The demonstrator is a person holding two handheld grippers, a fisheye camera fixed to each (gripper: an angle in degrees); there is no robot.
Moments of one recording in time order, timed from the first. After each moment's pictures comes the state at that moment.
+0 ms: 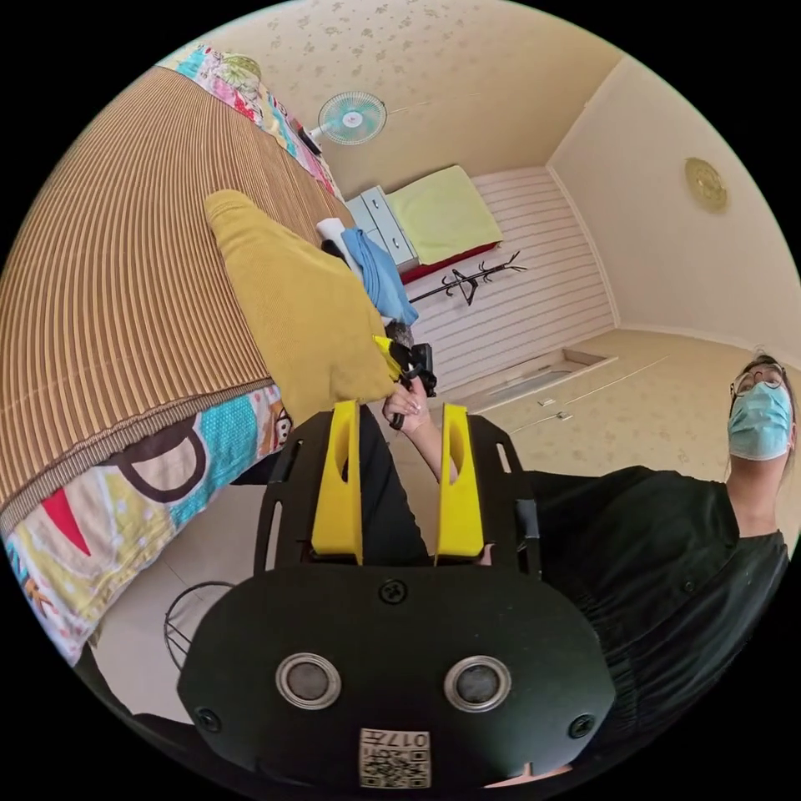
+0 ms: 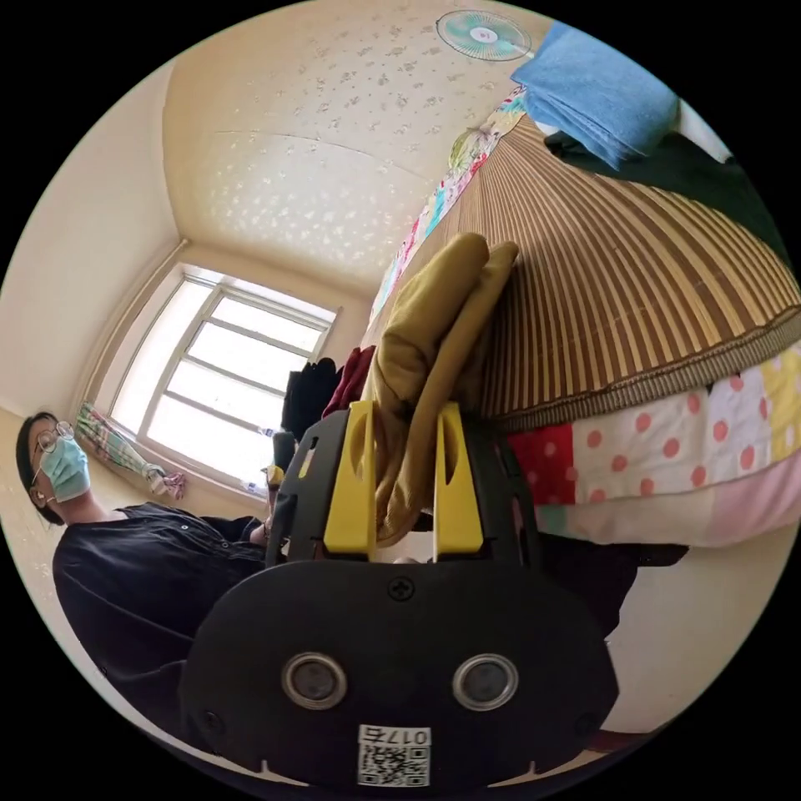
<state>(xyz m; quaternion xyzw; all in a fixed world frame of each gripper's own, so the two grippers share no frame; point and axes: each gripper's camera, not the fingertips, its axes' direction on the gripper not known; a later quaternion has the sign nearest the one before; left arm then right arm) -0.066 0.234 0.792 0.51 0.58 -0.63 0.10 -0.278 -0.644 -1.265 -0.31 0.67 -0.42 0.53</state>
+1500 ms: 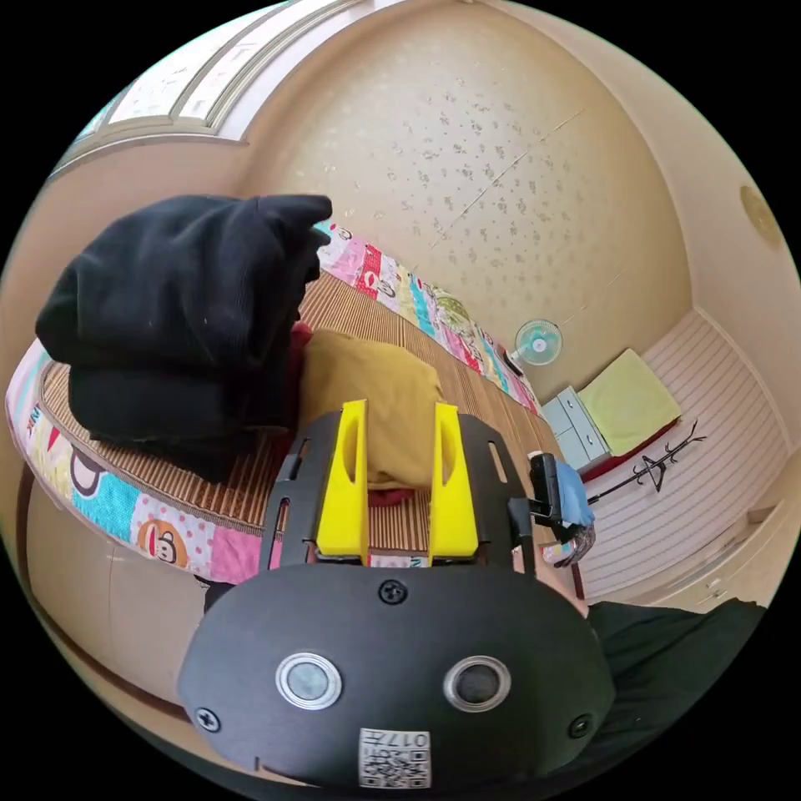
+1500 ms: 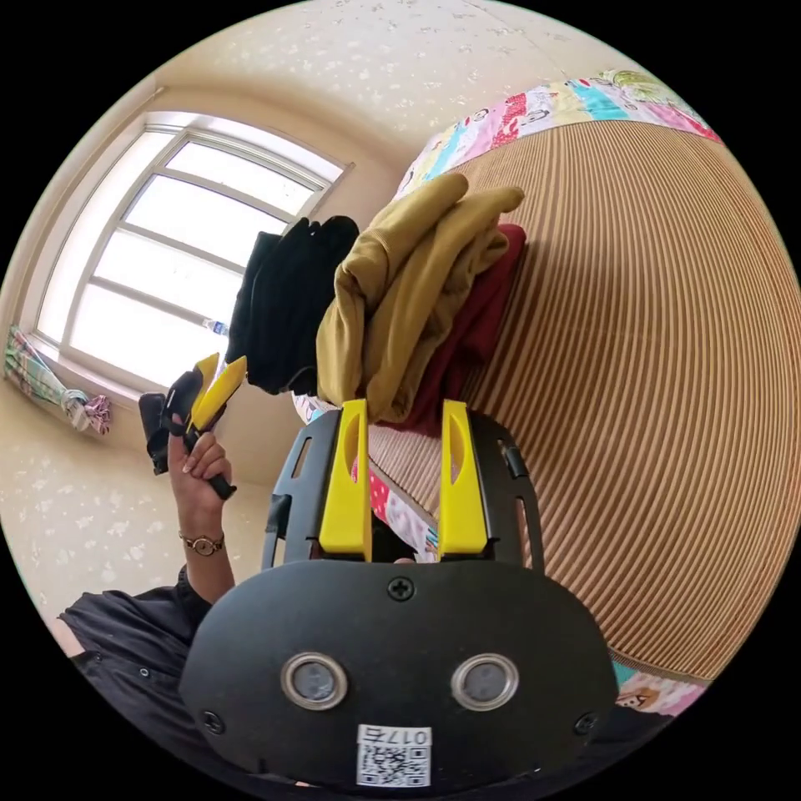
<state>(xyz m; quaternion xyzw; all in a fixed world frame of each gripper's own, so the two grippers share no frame) 0.067 0.558 0.761 0.18 0.30 -0.93 0.10 0.176 -0.555 -1.168 -0.44 0.76 -0.35 0.34</state>
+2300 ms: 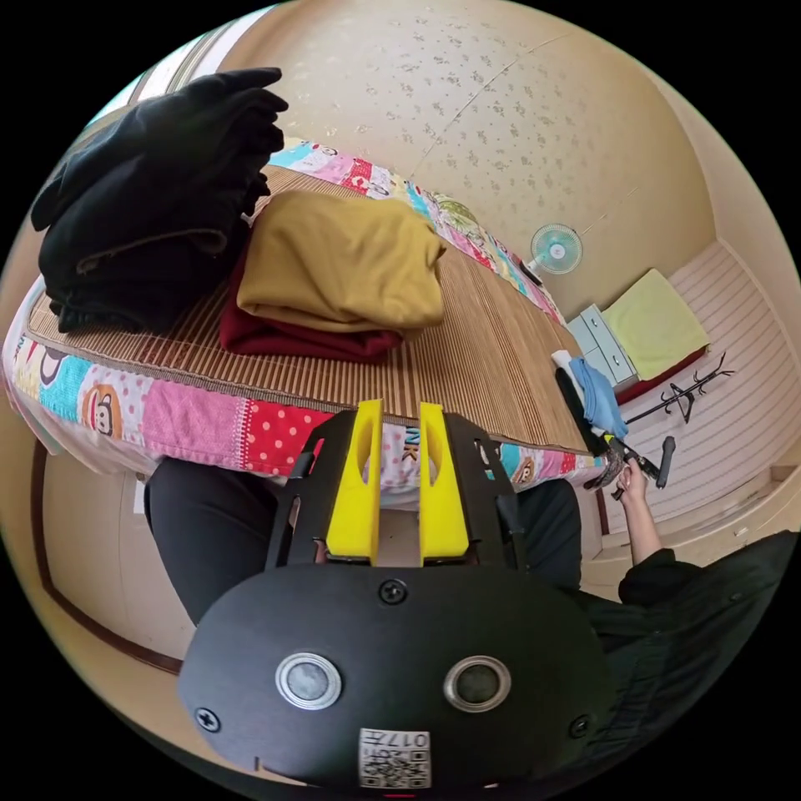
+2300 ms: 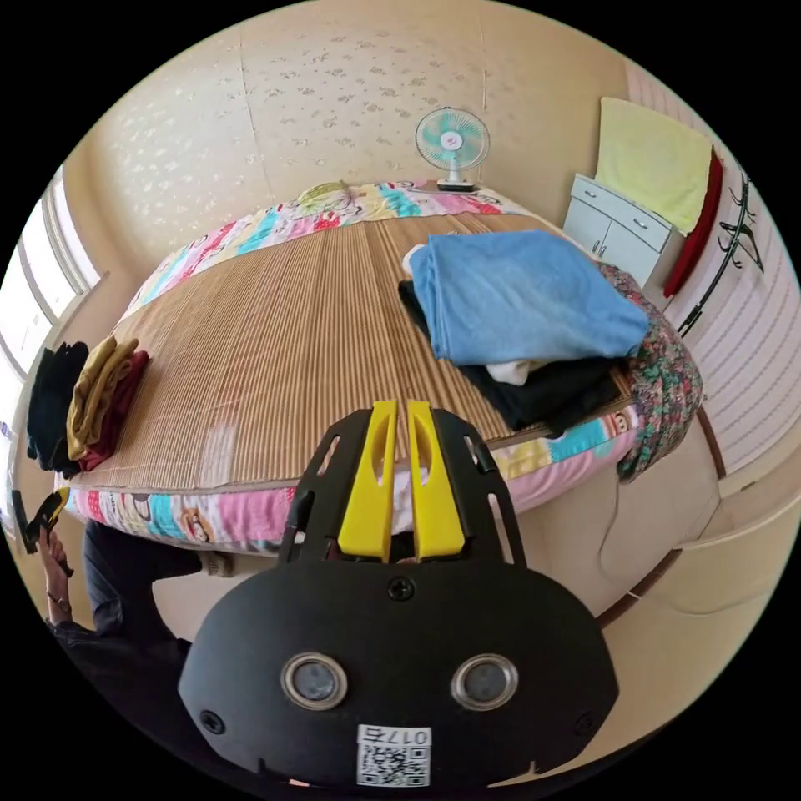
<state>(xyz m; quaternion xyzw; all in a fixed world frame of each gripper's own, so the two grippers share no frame) 0.017 0.342 0.697 0.14 0.40 -0.89 0.17 -0.201 -0.441 -1.203 -0.04 0.80 -0.59 0.09</state>
